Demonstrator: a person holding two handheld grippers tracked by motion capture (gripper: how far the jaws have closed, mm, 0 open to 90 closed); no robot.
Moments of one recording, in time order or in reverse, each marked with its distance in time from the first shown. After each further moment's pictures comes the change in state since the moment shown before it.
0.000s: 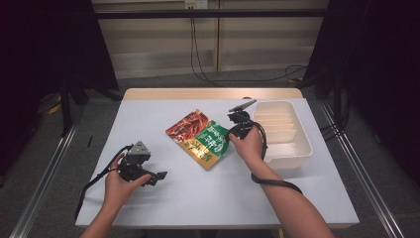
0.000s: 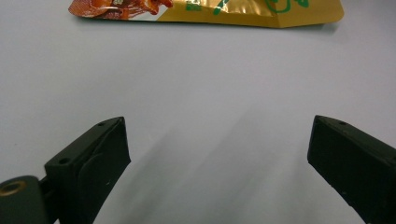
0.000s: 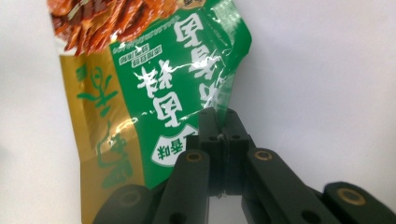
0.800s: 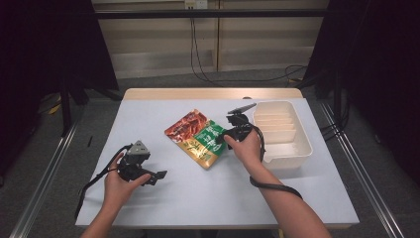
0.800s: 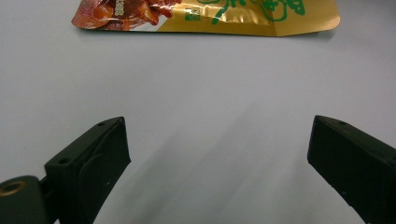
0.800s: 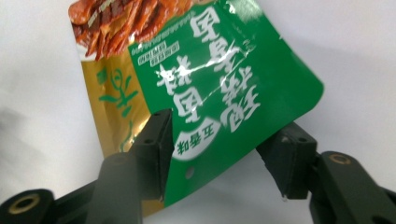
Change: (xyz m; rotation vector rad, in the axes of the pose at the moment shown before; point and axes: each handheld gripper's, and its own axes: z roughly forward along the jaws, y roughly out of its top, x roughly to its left) left arm -0.001 0.001 -0.002 -0.028 0.010 0.002; right arm 0.007 -0.009 0.004 -0.009 0.073 0.066
